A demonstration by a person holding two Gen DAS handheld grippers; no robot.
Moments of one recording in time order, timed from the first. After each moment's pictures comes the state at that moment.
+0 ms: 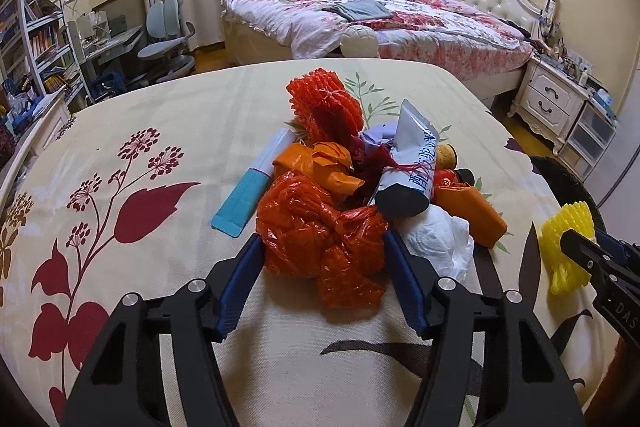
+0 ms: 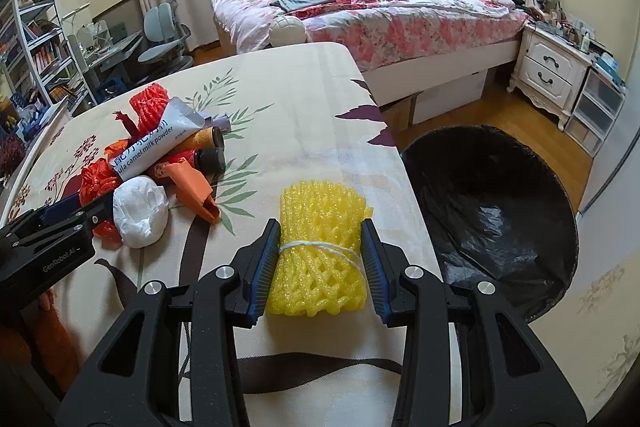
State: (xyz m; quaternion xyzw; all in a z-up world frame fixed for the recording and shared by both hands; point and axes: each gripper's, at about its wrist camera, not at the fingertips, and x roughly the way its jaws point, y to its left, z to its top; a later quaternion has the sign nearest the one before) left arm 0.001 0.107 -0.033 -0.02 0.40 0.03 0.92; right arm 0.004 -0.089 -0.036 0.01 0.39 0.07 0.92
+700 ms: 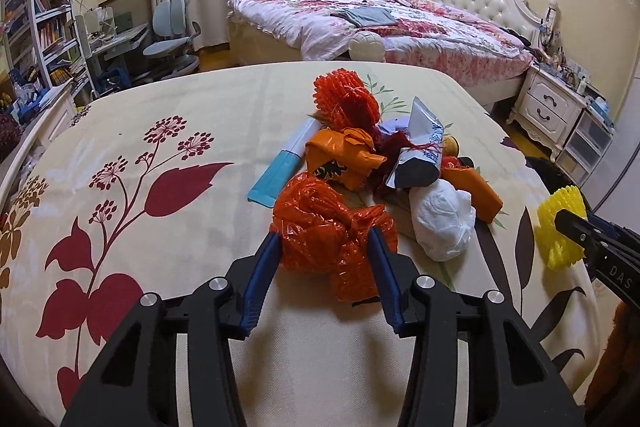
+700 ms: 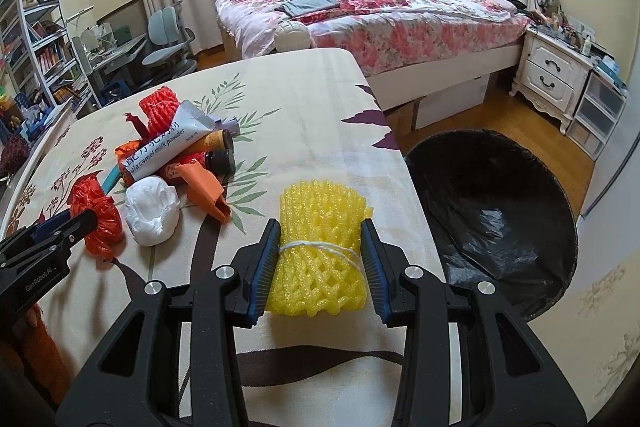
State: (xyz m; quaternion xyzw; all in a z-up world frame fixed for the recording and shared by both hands) left arm -0.028 0.124 -0.026 -0.03 0.39 0.04 0.92; right arm -0.002 -0.086 -0.028 0.01 0.39 0.08 0.92
